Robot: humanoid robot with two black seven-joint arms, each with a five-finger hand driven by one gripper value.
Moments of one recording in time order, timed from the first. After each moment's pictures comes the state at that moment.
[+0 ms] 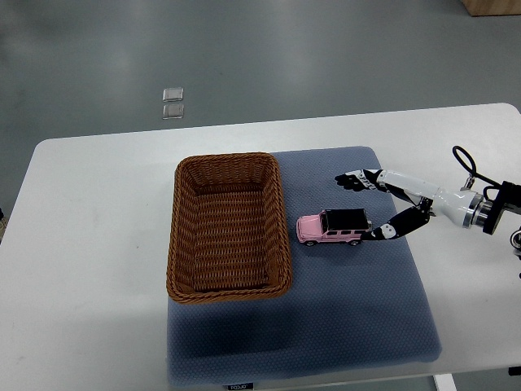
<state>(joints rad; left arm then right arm) -0.05 0.00 -0.07 -0.08 0.11 -0.11 -0.06 0.48 -0.65 0.67 1.21 -1.27 0.27 0.48</state>
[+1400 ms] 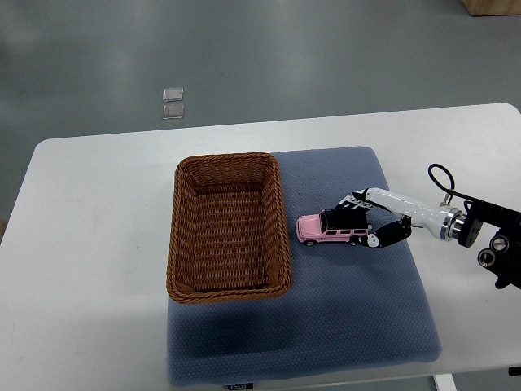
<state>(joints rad) -0.05 0.00 -0.07 -0.08 0.12 -0.11 -0.06 0.50 -0.55 0.59 1.10 -1.41 0.10 0.38</state>
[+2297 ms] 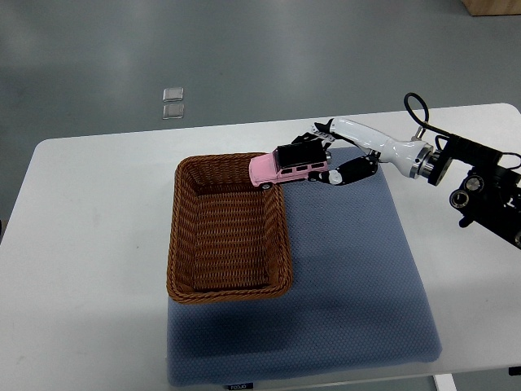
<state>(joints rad) -0.05 0.00 -0.07 -0.09 0.12 -0.11 -0.06 0.76 -0.45 0.59 1.12 -1.38 0.12 0.42</state>
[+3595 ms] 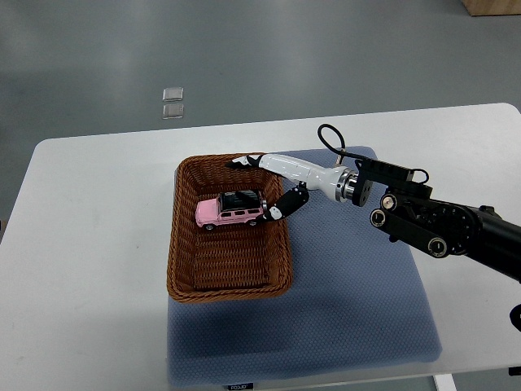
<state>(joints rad) -0.05 0.00 -0.07 -0.08 0.12 -0.11 -0.06 0.84 -0.19 0.41 0.89 -1.38 0.06 0.41</state>
